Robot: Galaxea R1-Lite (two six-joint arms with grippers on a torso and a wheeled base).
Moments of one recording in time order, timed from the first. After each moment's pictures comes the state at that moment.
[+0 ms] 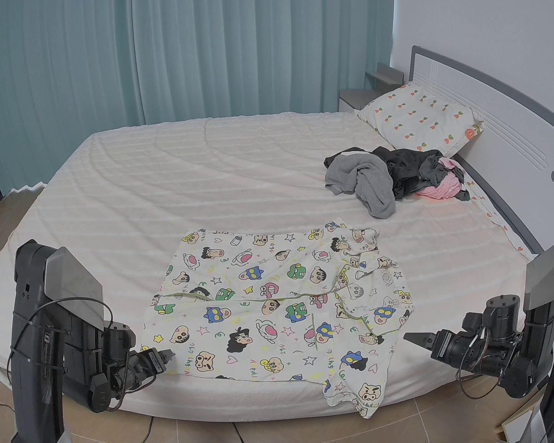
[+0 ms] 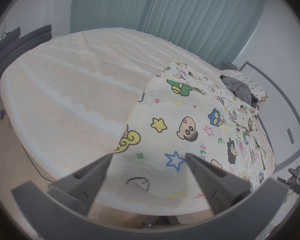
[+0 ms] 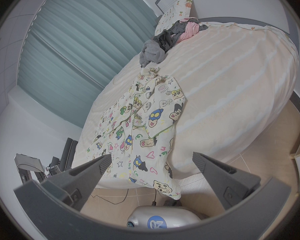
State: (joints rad) left arm -0.13 2.53 -0.21 -1.55 0.06 -0.54; right arm 0.20 2.20 -0.03 -1.55 0.23 0.64
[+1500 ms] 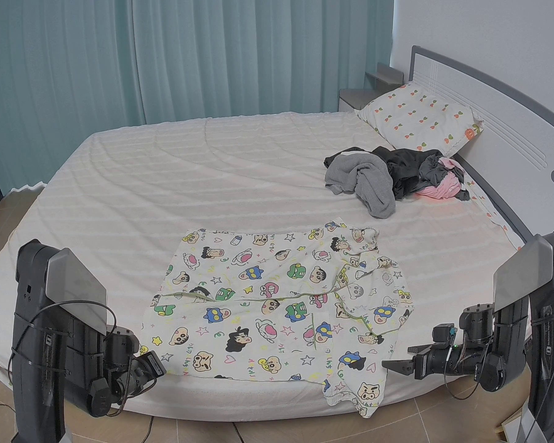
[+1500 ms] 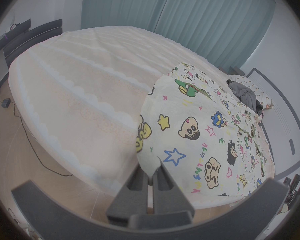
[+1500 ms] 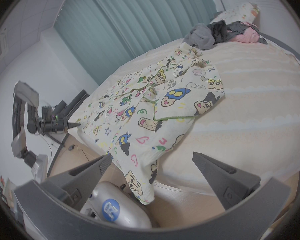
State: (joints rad) left arm -0.17 2.52 -0.17 -1.55 0.13 -0.65; right arm 0.11 2.50 -0.24 -1.54 0.53 0.03
